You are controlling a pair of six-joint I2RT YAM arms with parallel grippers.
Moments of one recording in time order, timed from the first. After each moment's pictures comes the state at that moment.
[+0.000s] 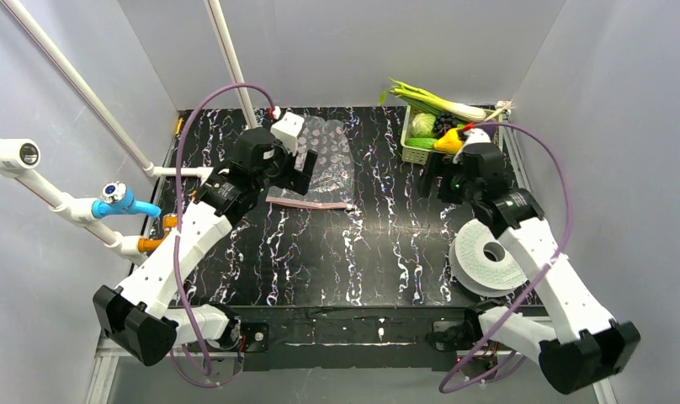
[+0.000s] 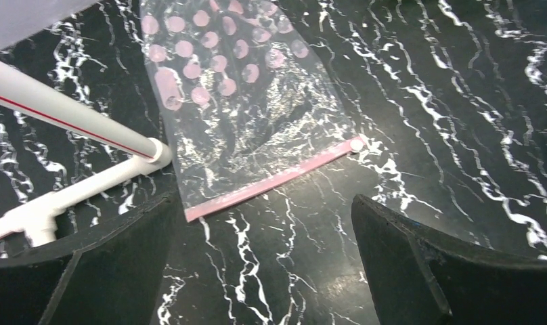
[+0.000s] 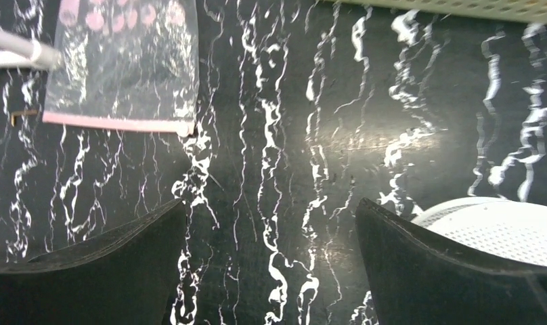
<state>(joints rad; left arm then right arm) -0.52 1.22 1.25 -0.53 -0.06 0.03 0.36 1.00 1.09 -0.67 0.06 0.39</state>
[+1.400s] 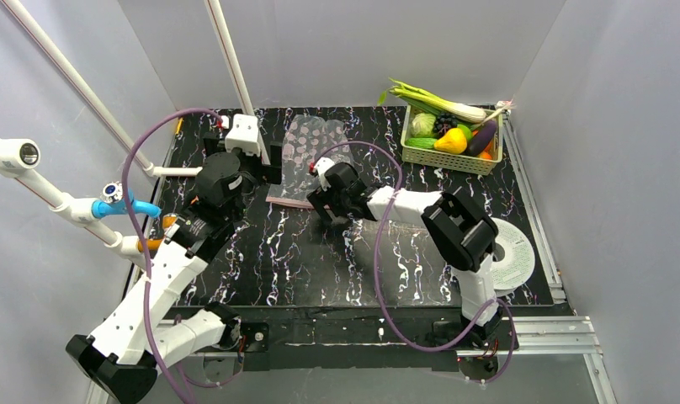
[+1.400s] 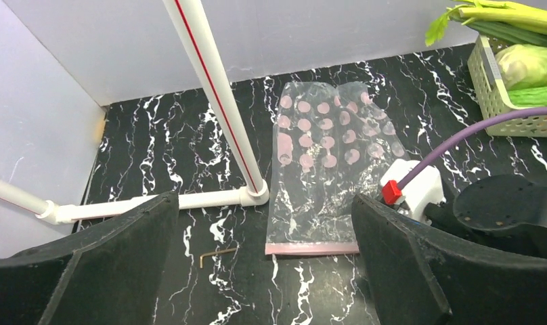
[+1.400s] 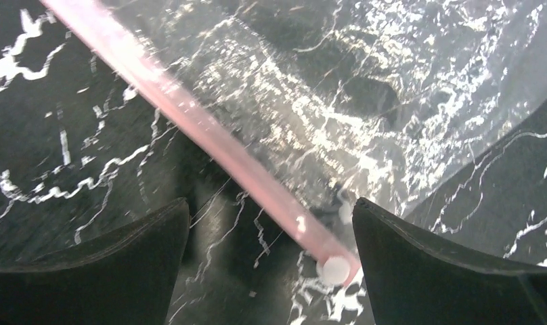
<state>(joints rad) -0.55 0.95 1.09 -0.31 -0.46 0.06 0.84 1.98 1.29 -0.06 0.10 0.01</state>
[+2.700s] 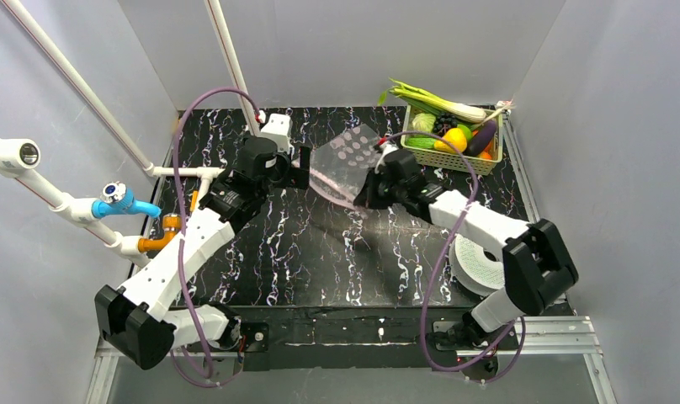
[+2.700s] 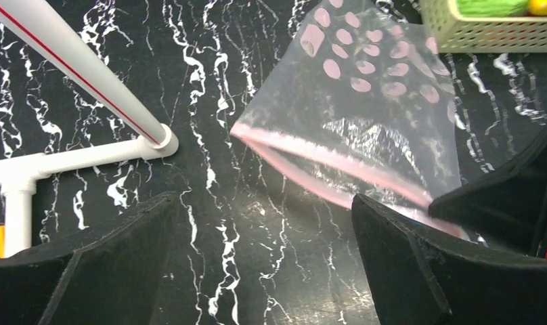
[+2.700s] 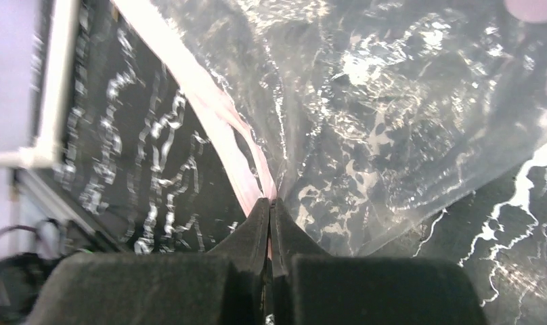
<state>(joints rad) -0.55 1.20 1.14 -0.39 -0.28 -0.13 0.68 1.54 1.02 -0.15 -0.17 0.53</state>
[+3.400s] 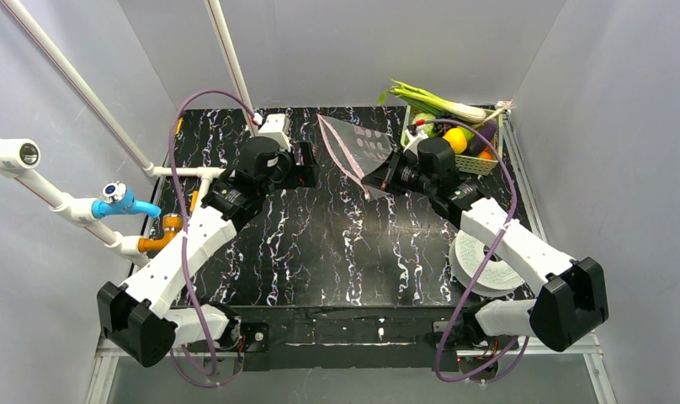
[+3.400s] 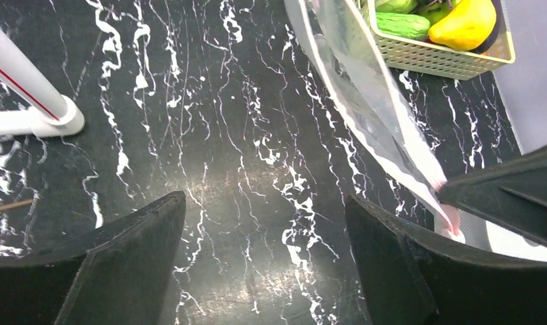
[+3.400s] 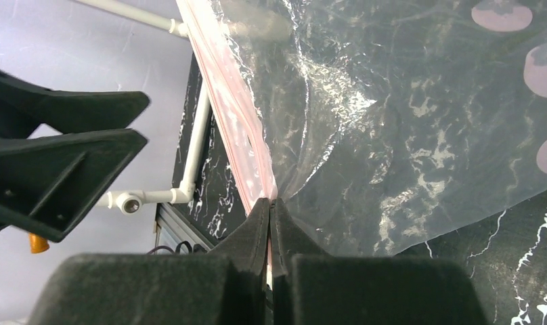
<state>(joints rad) -0.55 1.20 1.14 -0.38 -0.13 -0.37 0.56 1.29 1.02 -0.14 -0.29 0.82</state>
